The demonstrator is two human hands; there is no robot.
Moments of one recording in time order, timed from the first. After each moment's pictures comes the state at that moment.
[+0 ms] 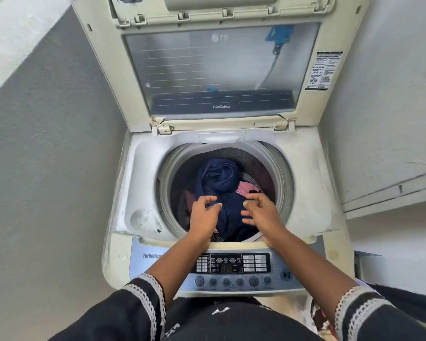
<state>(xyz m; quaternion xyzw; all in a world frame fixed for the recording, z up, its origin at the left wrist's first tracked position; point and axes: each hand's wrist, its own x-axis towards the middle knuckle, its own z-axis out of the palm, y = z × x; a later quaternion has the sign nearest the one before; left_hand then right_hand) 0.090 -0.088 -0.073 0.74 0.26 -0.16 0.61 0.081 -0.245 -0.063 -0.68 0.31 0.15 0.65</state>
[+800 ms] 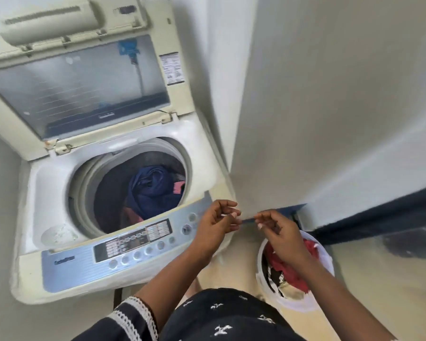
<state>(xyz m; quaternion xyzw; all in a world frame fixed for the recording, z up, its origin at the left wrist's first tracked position) -0.069 -0.276 0.015 0.66 -0.02 -0.34 0.67 -0.165 -0.448 -0.017 -0.79 0.21 -0.04 0.57</state>
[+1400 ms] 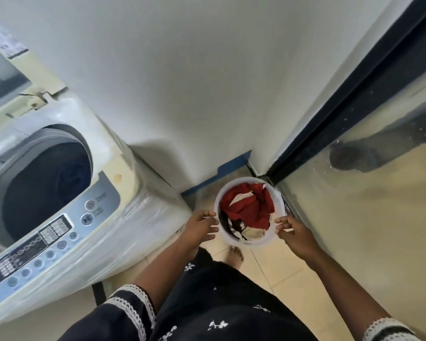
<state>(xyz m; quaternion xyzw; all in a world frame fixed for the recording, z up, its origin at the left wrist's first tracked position) -0.193 -0.383 -0.075 0.71 0.08 -0.54 0.45 -0.407 -0.565 -0.113 -0.68 0.50 0.07 0.53</state>
